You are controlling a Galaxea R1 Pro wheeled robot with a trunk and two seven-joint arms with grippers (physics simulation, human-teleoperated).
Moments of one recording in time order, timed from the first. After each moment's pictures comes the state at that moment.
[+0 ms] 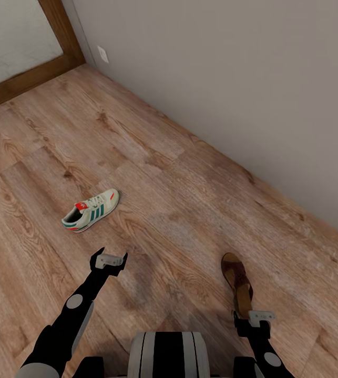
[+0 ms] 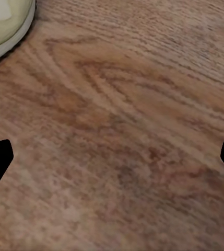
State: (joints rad) left arm -0.45 0.01 0.04 -0.98 -0.13 -0.19 -0.19; right arm -0.38 -0.05 -0.05 -0.50 0.04 -0.29 -0.10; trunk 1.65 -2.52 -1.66
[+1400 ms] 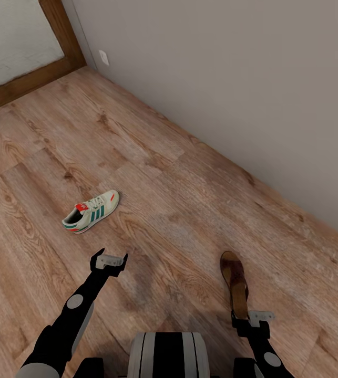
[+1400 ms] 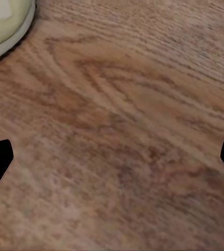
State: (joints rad) left arm -0.45 0.01 0.04 -0.98 -0.13 -0.18 -0.18; right arm -0.38 -0.05 -0.05 -0.50 0.04 -0.30 -0.10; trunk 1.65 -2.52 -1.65
